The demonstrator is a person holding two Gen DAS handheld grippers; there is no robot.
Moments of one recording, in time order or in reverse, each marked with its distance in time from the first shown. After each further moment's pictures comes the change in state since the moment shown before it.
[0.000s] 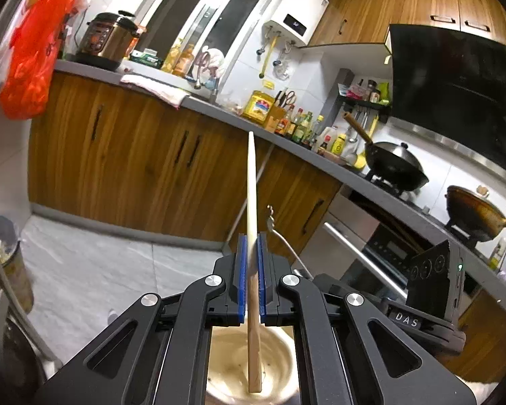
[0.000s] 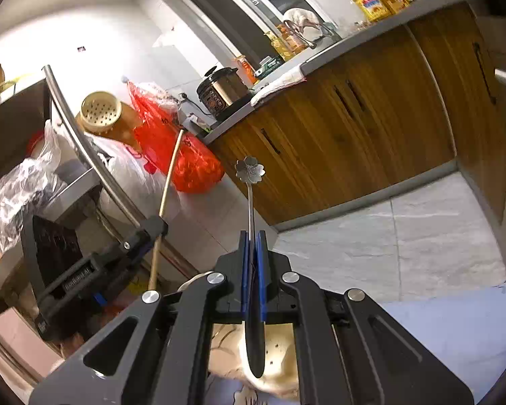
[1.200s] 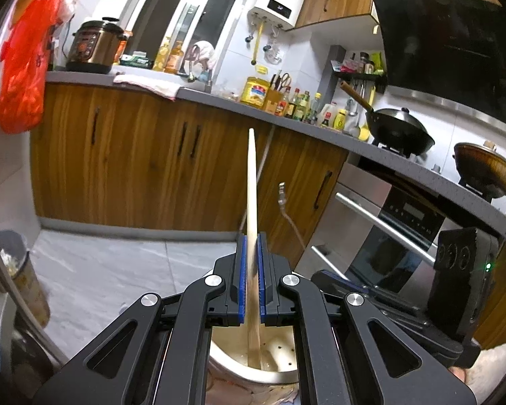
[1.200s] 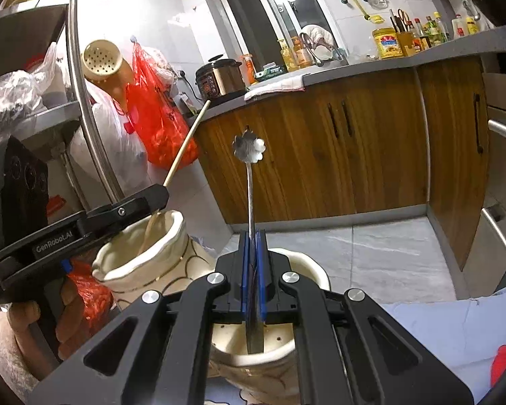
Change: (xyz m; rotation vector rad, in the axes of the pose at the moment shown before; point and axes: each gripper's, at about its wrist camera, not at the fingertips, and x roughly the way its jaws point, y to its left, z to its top) left arm 0.007 0.002 -0.037 0.117 0.044 0.031; right arm 0.006 0.012 -0.050 -0.283 -0.014 -0.181
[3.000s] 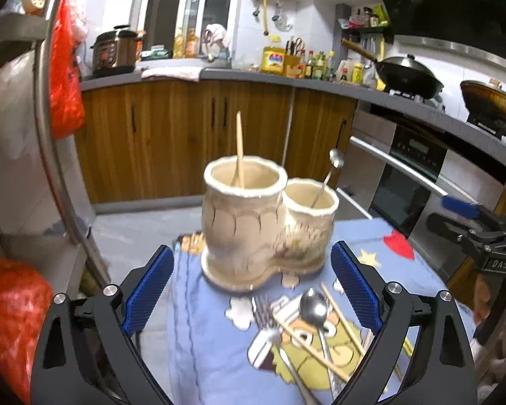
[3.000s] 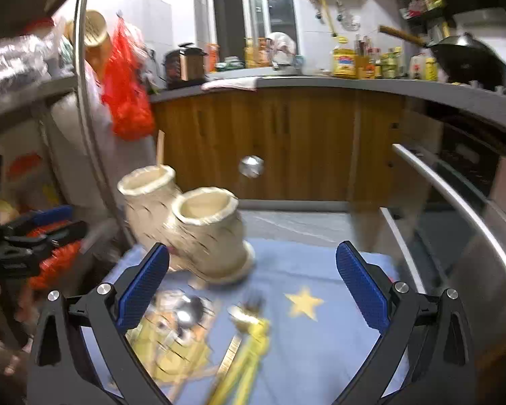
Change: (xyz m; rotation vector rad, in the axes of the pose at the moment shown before) left arm -0.110 -0.063 -0.056 0.123 0.161 0.234; right arm -0.157 0.037 -0.015 -0.143 0.074 -0.336
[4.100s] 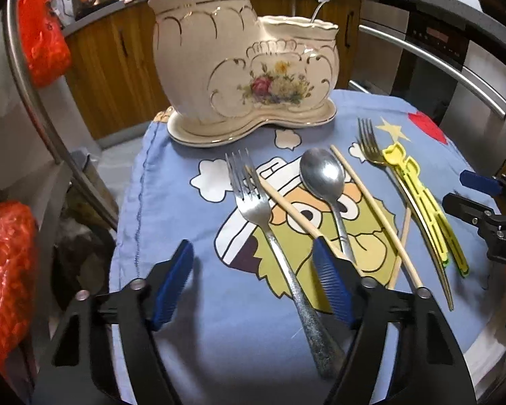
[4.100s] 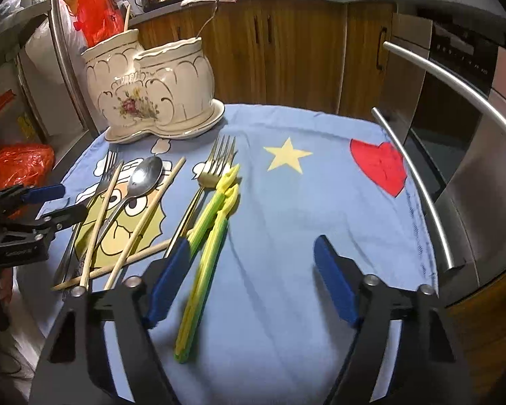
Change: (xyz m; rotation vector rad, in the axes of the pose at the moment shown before) left arm 0.061 -0.035 -0.092 0.082 0.371 0.080; right arm 0.036 -0.022 -0.111 0.043 0.337 -0.015
